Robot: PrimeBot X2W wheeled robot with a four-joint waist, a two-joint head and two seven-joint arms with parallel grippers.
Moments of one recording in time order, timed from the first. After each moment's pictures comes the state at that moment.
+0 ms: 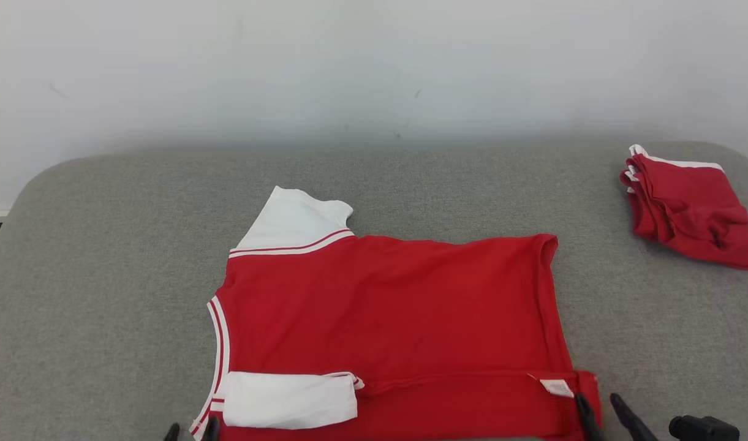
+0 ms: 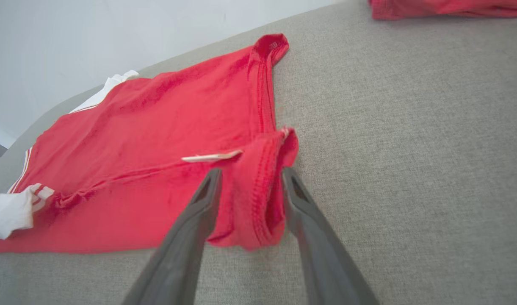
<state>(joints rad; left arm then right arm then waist) -0.05 0.30 -0.35 0.50 -0.78 -0.10 -0.26 0.10 -0.22 0.14 0.24 0.53 0.13 -0.05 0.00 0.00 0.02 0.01</state>
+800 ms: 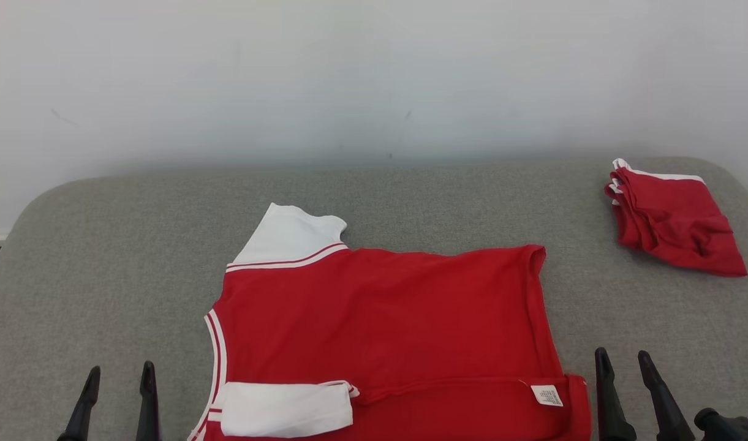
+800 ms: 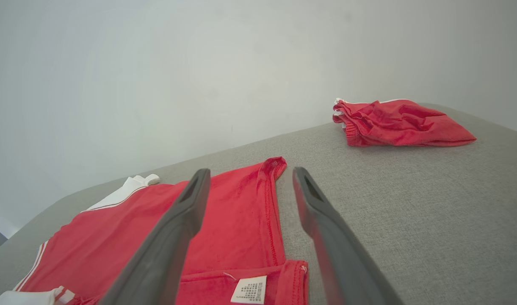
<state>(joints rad) 0.06 0.21 0.02 0.12 -0.30 -0.07 -0.26 0.10 -0.11 0.03 0.13 0.39 0.13 -0.25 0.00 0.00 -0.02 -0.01</state>
